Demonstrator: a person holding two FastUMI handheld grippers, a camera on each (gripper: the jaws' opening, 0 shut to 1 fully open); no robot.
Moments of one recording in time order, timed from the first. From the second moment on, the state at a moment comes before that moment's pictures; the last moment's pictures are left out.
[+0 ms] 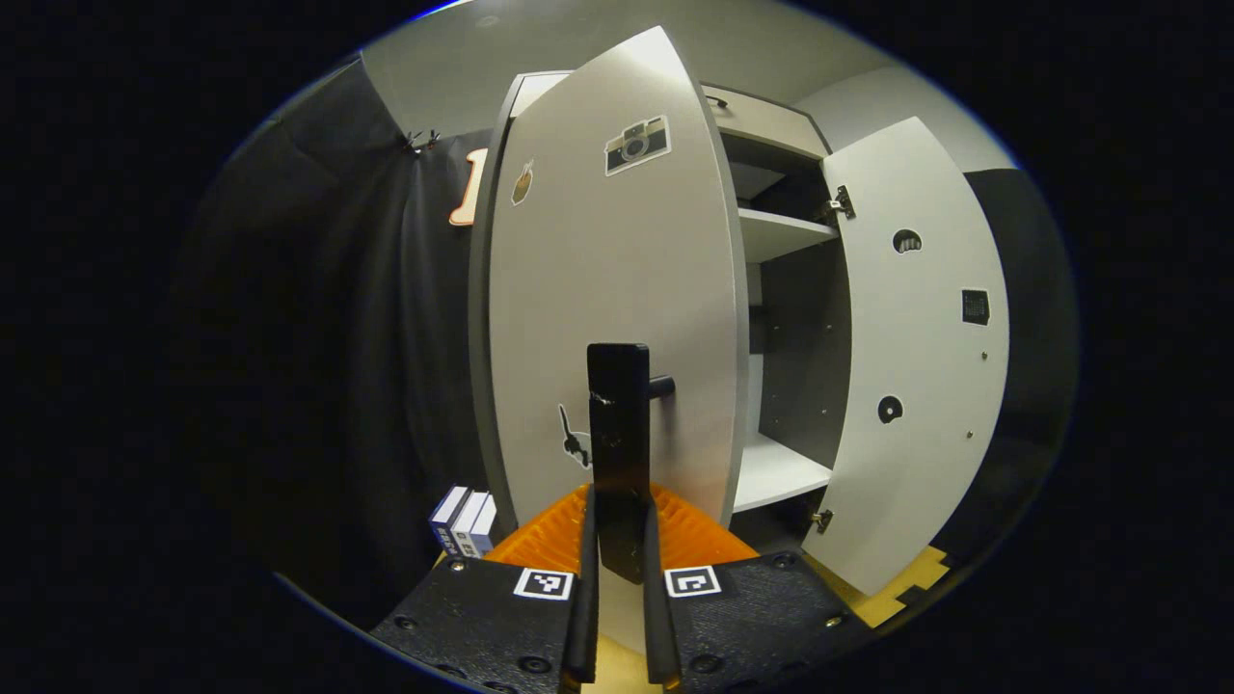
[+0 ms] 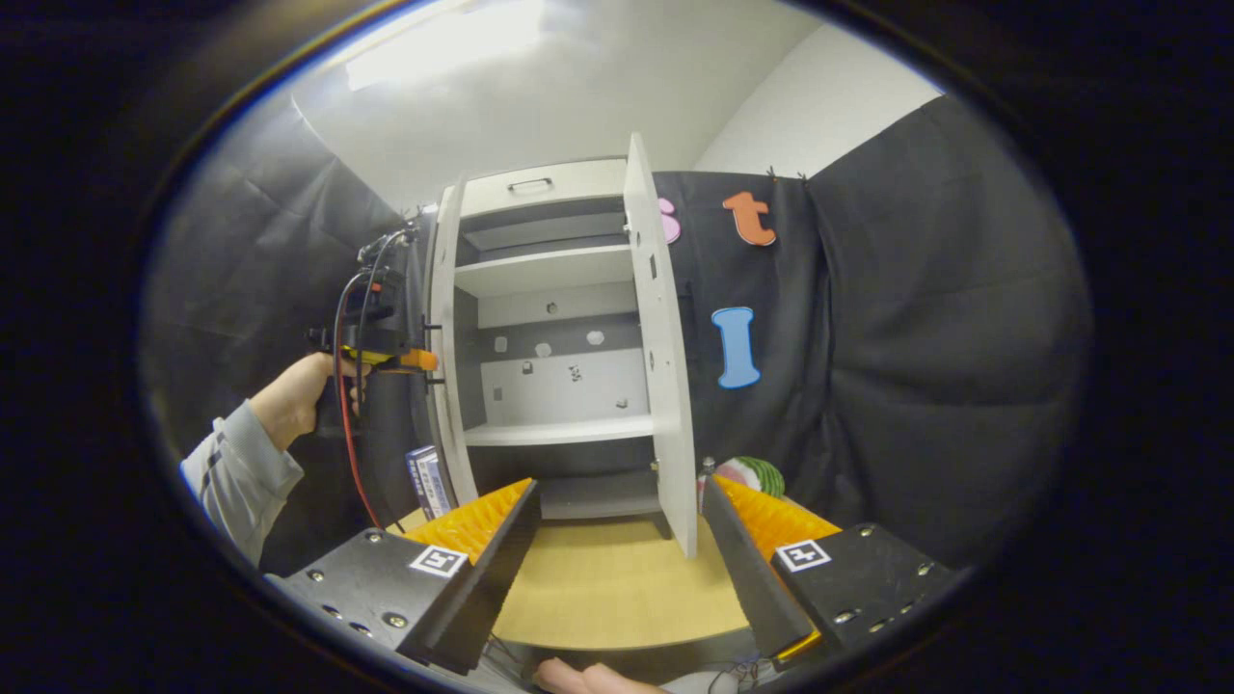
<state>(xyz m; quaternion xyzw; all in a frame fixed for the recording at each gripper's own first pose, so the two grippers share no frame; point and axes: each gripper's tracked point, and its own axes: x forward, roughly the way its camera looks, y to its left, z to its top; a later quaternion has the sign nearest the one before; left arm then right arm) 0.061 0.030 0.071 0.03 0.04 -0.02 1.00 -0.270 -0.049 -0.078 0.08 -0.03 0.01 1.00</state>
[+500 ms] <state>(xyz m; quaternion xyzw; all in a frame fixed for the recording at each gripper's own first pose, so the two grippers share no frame) 0.033 0.140 0.072 0.04 0.02 0.08 1.00 -0.257 -0.020 -0.085 0.08 -0.03 0.02 1.00</state>
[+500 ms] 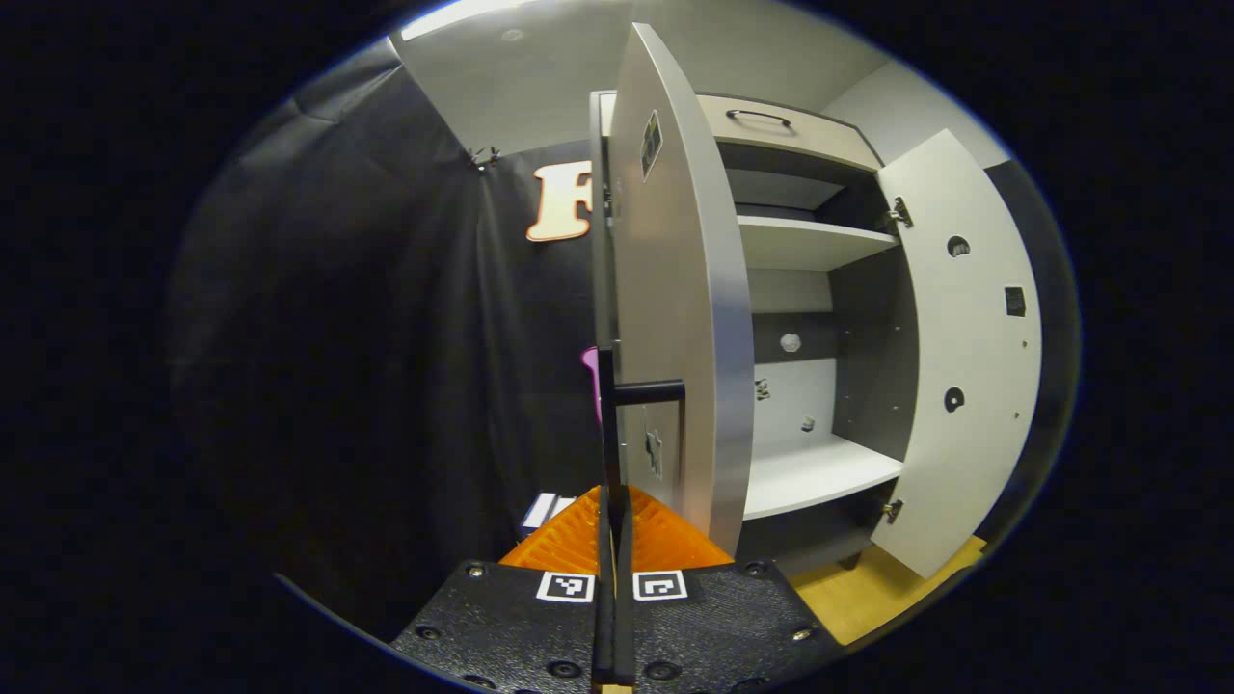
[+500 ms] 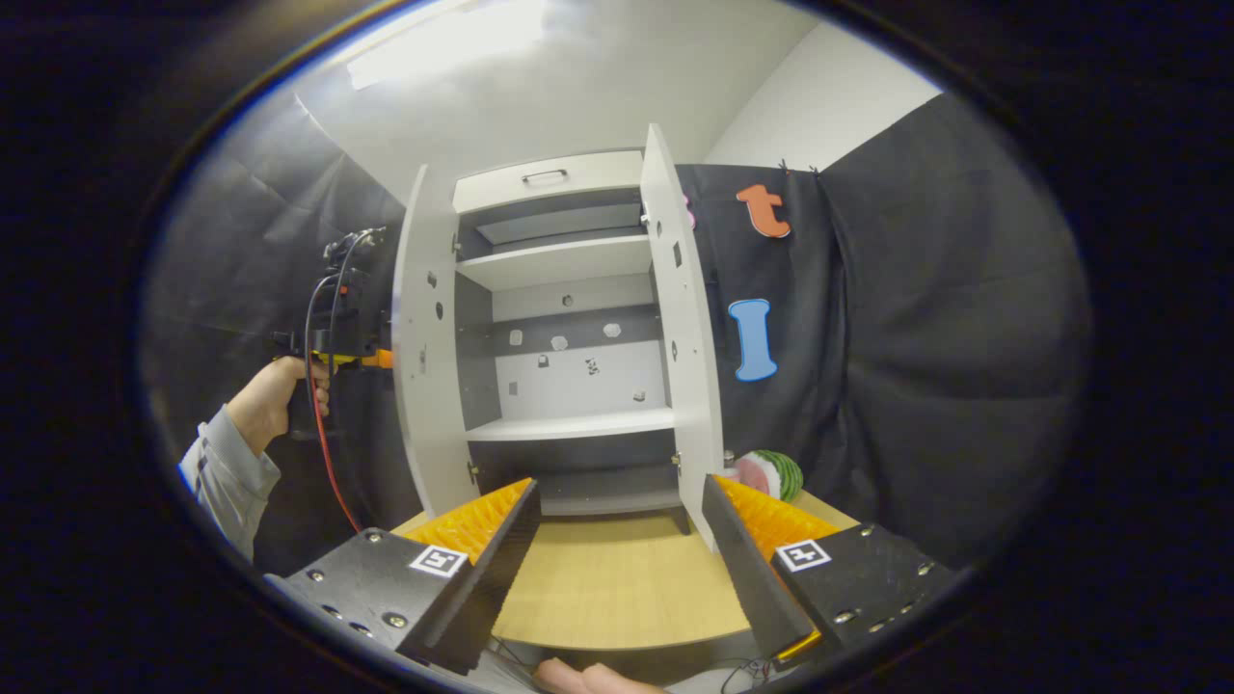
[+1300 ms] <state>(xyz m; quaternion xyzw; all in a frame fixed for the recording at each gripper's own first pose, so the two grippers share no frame) 0.005 0.152 0.060 0.02 0.01 0.04 1.00 -0.247 -0.008 -0.101 0.06 -0.02 0.02 1.00</state>
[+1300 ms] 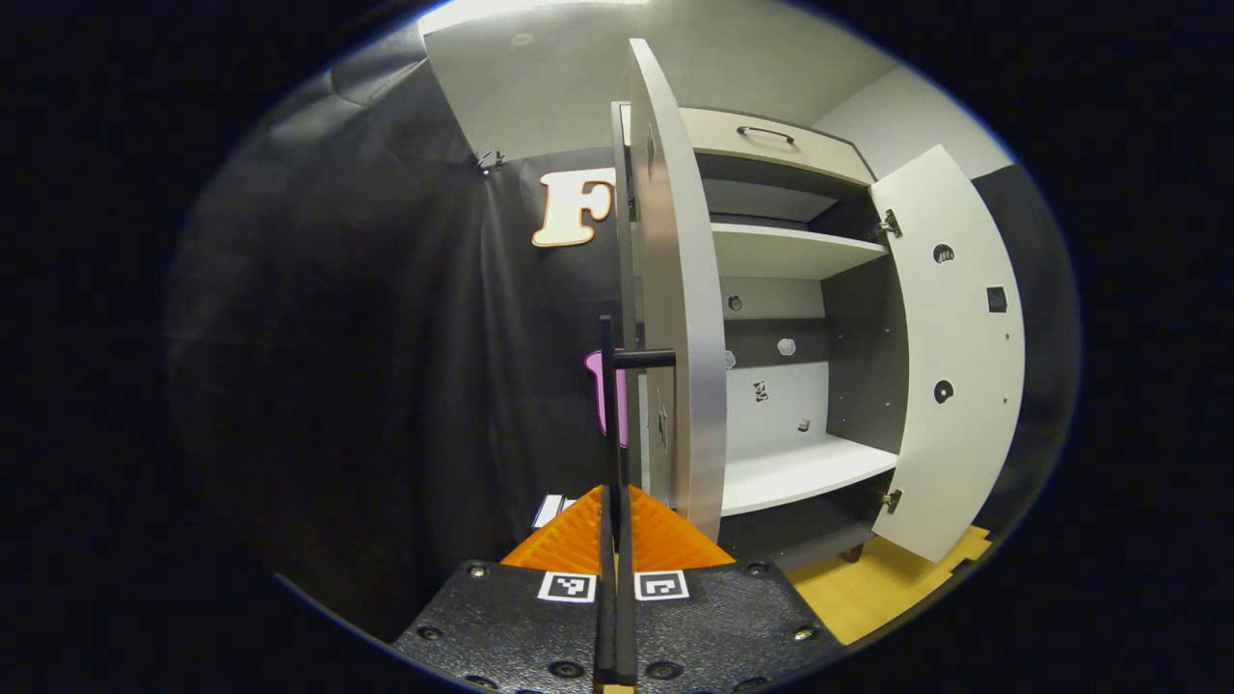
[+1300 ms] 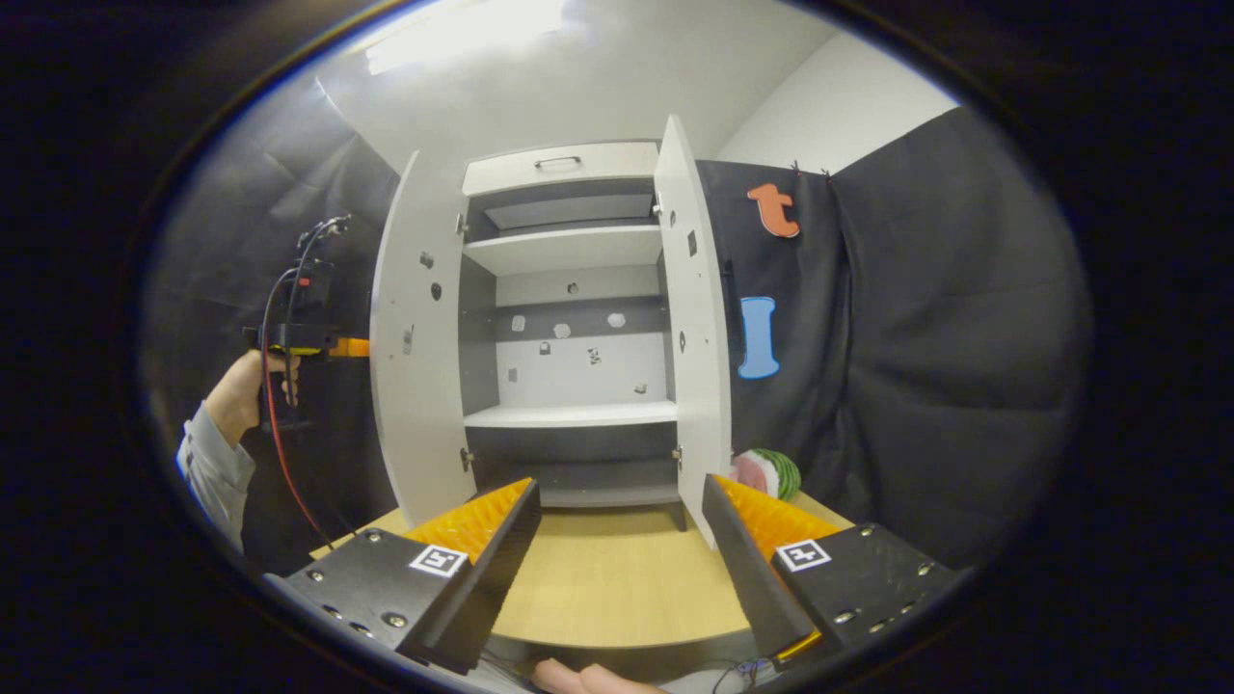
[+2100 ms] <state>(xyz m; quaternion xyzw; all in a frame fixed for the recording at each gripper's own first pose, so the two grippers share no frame) -0.147 0.075 0.017 0.02 -0.02 0.02 1.00 -0.248 -0.014 -0.102 0.06 -0.02 -0.01 1.00</state>
